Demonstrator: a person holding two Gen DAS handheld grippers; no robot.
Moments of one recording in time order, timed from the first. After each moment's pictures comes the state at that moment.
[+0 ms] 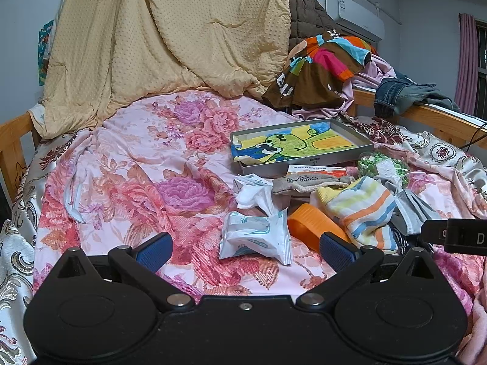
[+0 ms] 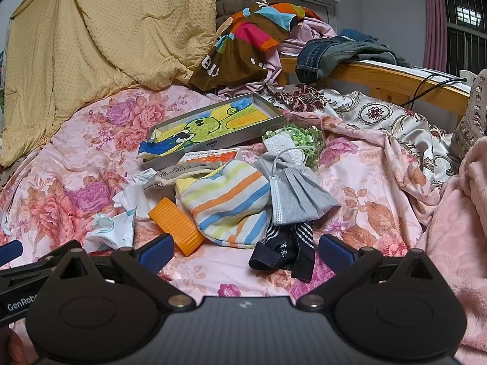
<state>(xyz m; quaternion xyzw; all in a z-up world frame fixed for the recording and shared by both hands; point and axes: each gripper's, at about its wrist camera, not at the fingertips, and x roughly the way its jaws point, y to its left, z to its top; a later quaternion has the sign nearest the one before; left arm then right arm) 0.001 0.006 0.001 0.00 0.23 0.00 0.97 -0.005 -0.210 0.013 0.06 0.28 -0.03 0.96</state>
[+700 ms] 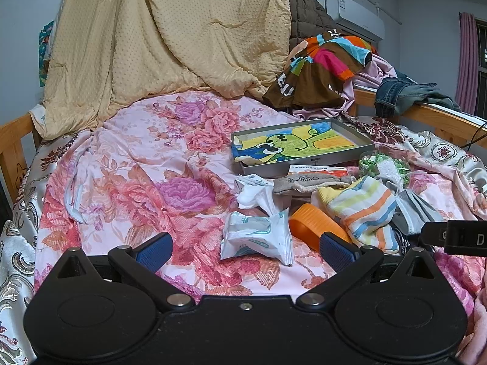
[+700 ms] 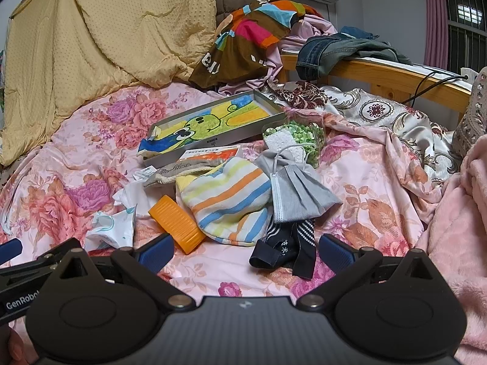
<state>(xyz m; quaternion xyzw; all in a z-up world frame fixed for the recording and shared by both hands) 0.000 0.006 0.001 0.00 0.23 0.00 0.97 -0.002 -0.210 0.009 0.06 0.29 -0.03 0.96</state>
